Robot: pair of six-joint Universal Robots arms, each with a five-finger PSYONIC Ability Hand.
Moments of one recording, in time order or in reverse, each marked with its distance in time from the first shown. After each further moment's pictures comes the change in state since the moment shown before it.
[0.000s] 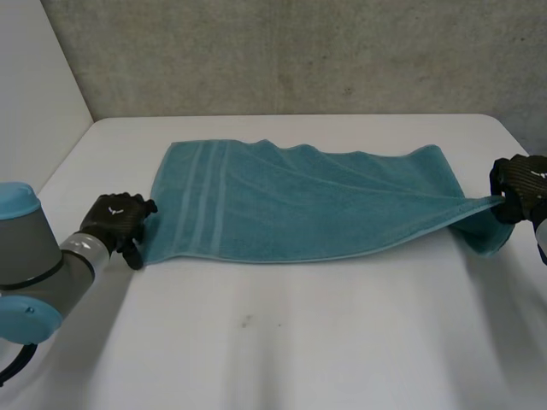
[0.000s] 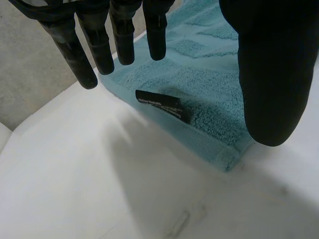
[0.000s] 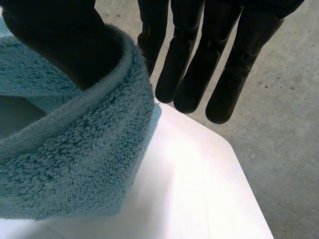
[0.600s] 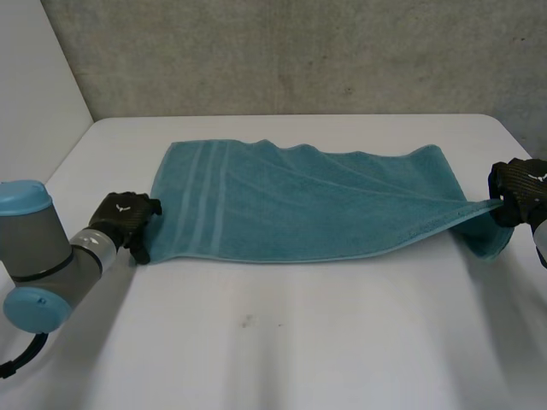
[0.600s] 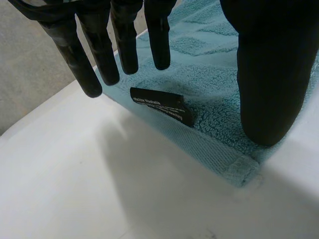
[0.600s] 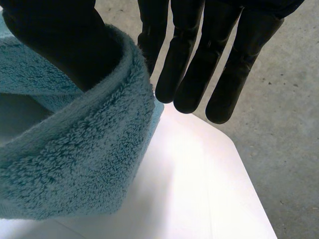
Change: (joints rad) left arm -0.007 -0.089 0.093 0.000 0.021 -0.014; right arm 0.000 0.015 0.001 0.001 0.000 -0.019; left_hand 0.096 0.092 0.098 0.095 0.097; right_hand 0.000 0.000 0.000 0.000 0.002
